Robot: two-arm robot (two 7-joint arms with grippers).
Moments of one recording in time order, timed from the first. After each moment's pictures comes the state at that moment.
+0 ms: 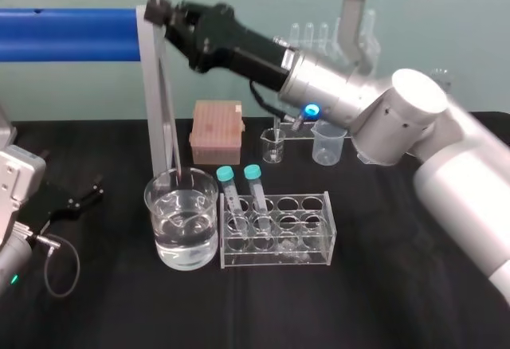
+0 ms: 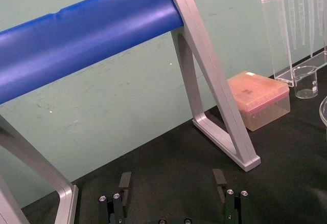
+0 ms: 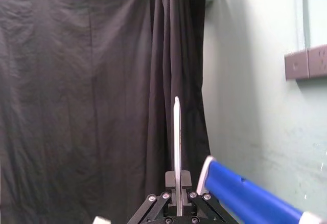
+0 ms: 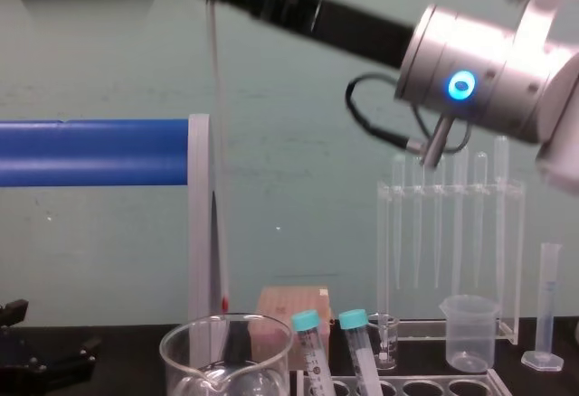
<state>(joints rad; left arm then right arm) -0.20 0.60 0.45 -1.41 -0.25 -0.12 0.03 0.75 0.26 -0.62 -1.24 0.81 -0.07 0.80</state>
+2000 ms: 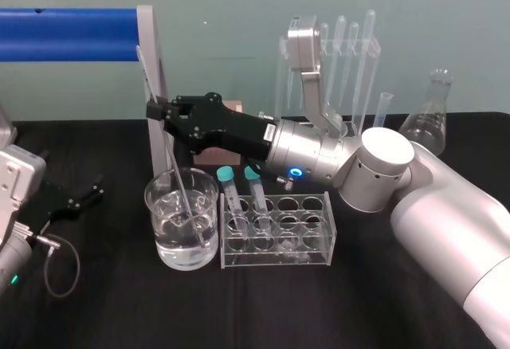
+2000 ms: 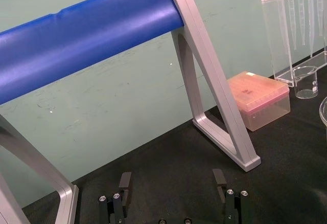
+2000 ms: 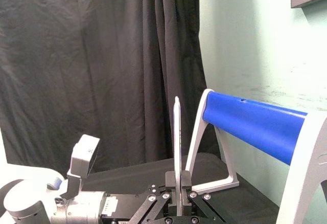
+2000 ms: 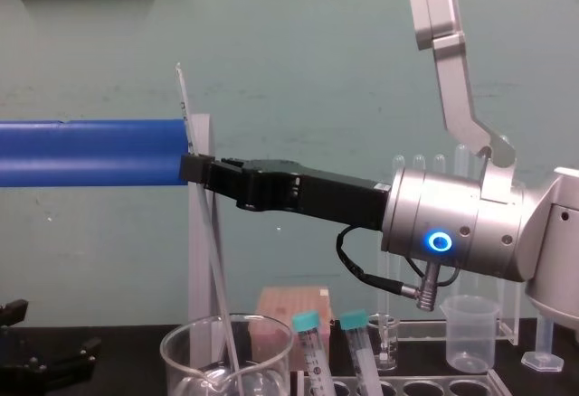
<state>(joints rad) -0.20 0.60 0.45 -1.41 -0.25 -0.12 0.03 0.71 0.19 -0.65 -1.03 0.68 -0.11 0.87</state>
